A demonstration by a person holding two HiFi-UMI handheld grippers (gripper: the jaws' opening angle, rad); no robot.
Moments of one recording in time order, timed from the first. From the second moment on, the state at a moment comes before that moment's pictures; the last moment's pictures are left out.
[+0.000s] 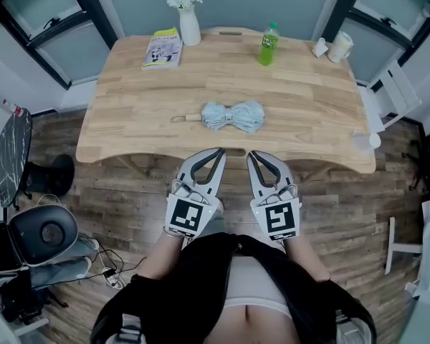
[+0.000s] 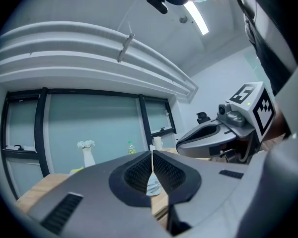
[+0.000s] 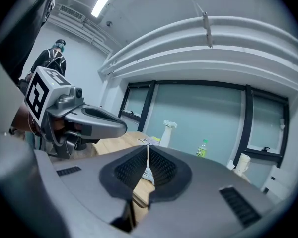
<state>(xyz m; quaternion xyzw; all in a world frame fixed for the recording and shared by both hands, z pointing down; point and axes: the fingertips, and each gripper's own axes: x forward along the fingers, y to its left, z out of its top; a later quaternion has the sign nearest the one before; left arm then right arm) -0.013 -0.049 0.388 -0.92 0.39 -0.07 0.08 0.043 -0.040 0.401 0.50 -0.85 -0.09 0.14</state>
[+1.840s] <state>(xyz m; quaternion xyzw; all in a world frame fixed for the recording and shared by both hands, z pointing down) -0.022 0.203 0.368 -0.93 0.36 -0.05 0.09 0.022 0.209 0.377 0.51 -0.86 -0.06 0.08</state>
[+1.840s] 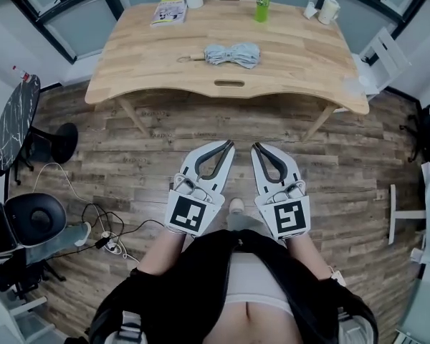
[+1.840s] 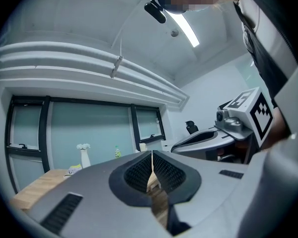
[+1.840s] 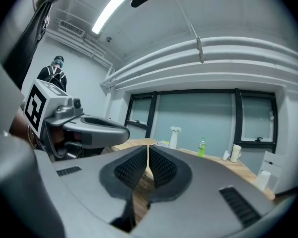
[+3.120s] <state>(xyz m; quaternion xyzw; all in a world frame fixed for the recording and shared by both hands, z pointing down) -0.089 0.399 0.356 -0.93 0.36 -0.02 0.08 -0.051 0.407 0.350 0.53 -0.84 -0.09 0.05</state>
